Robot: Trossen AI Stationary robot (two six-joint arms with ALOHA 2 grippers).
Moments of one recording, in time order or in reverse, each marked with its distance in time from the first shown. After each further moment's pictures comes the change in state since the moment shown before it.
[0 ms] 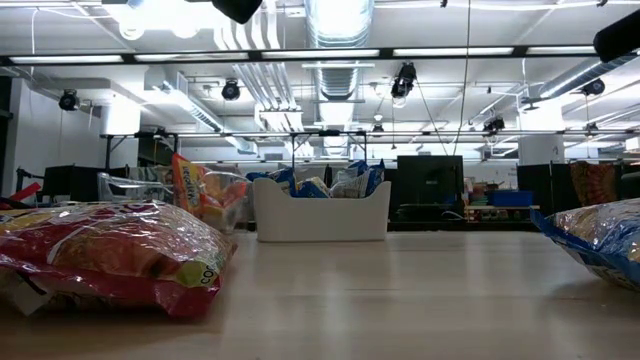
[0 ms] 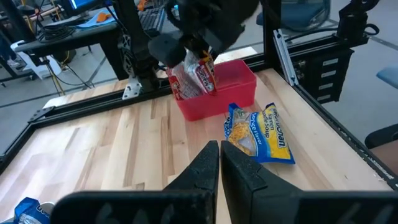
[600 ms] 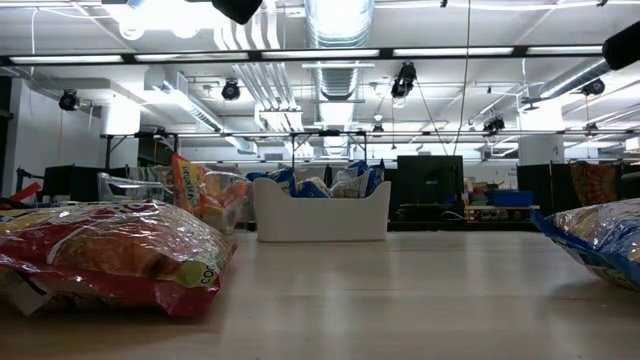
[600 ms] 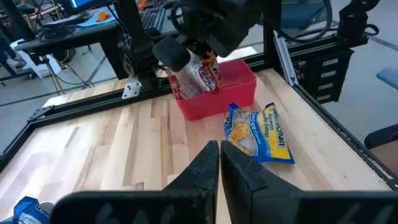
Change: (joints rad) left arm 0.000 0.000 0.000 -0.002 0.000 -0.005; right arm 0.004 0.035 0.000 0.000 -0.044 -0.008
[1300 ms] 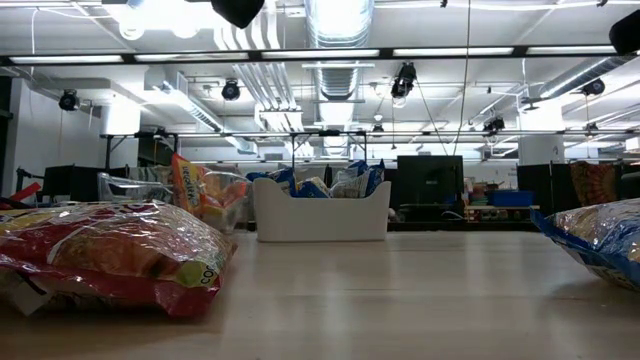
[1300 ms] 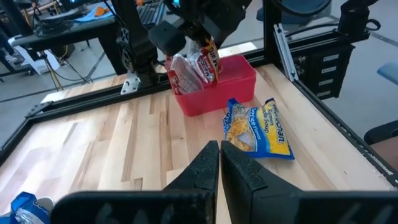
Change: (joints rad) left arm 0.000 0.007 0.000 -0.010 0.000 -0.007; right arm 0.009 -0.064 0.000 0.000 -0.017 0.071
